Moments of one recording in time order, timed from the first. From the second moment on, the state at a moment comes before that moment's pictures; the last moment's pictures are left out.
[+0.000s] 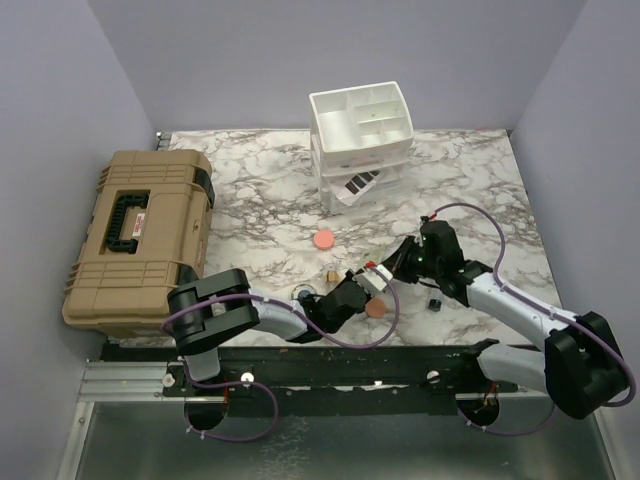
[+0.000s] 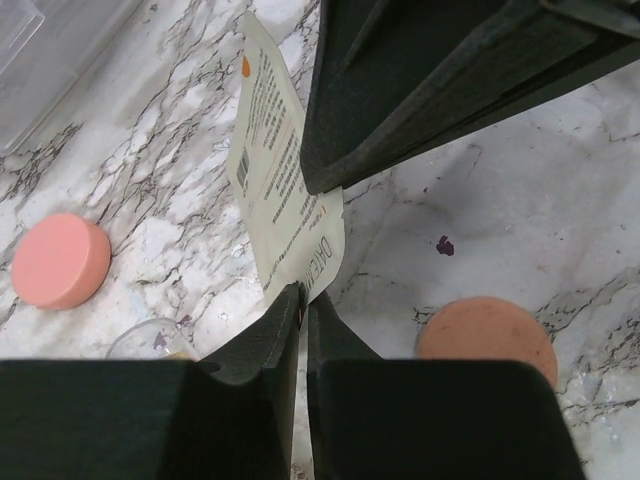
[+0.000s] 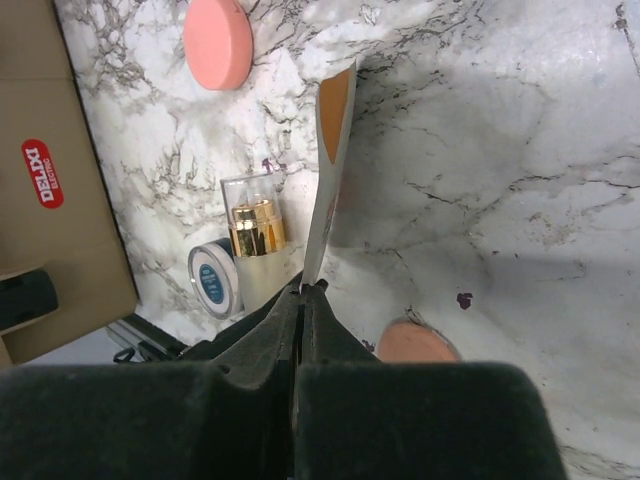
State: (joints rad) left arm -1.23 1.75 0.67 0.66 -0.55 0.03; right arm 0.47 1.16 0.53 -0.08 -0.23 0.91
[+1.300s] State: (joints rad) left arm -1.23 1.40 0.47 0.77 -0.60 -0.09; right arm 0.47 1.14 0.67 -0.16 -0.12 0.89
